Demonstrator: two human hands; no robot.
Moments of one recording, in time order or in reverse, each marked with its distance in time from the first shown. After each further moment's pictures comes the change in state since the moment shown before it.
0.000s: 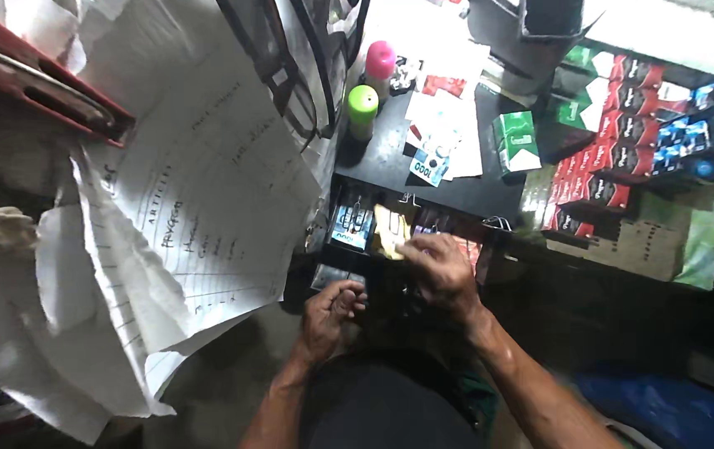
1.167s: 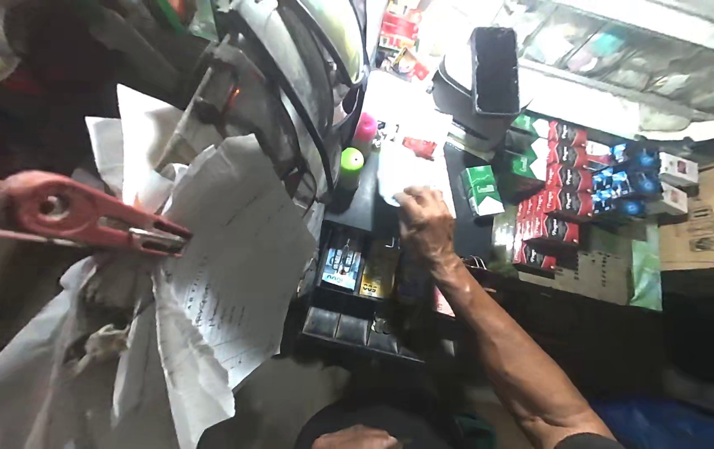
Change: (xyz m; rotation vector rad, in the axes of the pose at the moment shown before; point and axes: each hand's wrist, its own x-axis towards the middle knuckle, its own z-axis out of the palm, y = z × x) left_hand -0.087 0.028 0.005 -0.154 -0.422 0.130; right_hand 0.124 0.054 0.003 -0.362 0.056 0.111
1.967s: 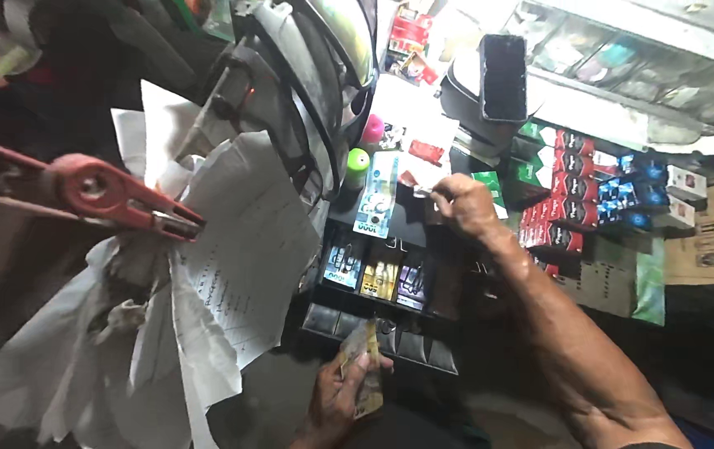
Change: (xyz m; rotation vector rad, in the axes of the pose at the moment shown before) left_hand 0.062 -0.023 0.007 -0.247 0.468 -0.096; right_hand 0.039 0.064 -0.046 0.051 -0.335 0.075
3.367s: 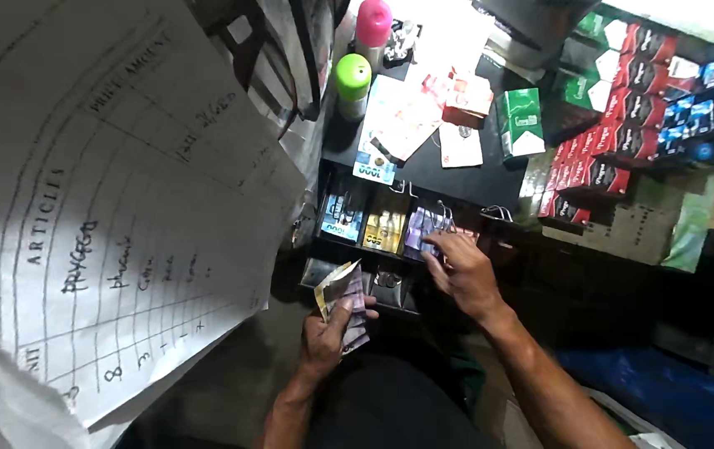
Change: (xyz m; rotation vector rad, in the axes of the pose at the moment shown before) left_hand 0.011 -0.013 -0.018 -0.013 0.139 -0.133; right_hand -0.172 -0.059 0.063 0.210 0.031 0.075
